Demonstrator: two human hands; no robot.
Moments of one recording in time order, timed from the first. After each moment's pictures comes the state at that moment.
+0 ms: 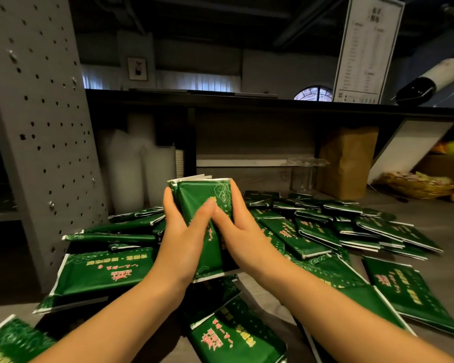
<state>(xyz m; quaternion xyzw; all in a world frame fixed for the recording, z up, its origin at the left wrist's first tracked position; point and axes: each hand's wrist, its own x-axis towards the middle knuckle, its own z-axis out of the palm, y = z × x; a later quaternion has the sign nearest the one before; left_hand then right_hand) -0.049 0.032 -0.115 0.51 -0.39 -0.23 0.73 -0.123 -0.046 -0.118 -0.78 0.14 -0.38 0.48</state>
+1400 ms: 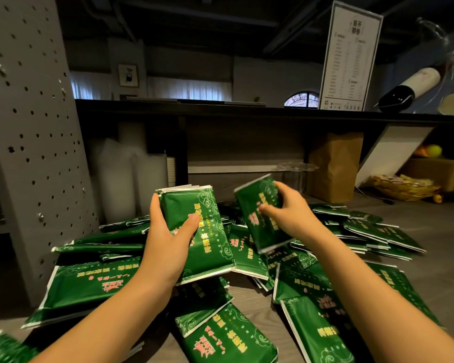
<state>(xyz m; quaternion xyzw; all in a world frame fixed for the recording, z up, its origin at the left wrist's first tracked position) -0.036 0.028 -0.114 0.53 -0.38 -0.20 0.73 -0.181 -0.132 -0.089 -0.80 0.32 -0.40 0.31</state>
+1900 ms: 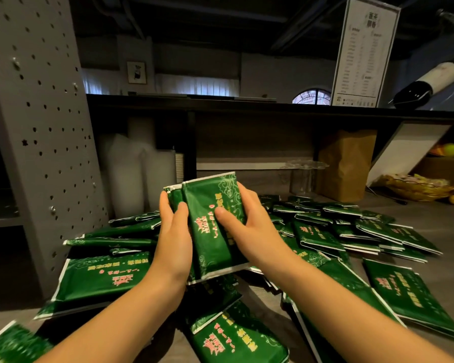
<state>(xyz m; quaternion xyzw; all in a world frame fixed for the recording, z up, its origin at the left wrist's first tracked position) -0.034 0.025 -0.118 0.48 -0.35 -0.26 0.76 -0.139 -0.046 -0.102 -0.79 0.15 -0.42 0.42</state>
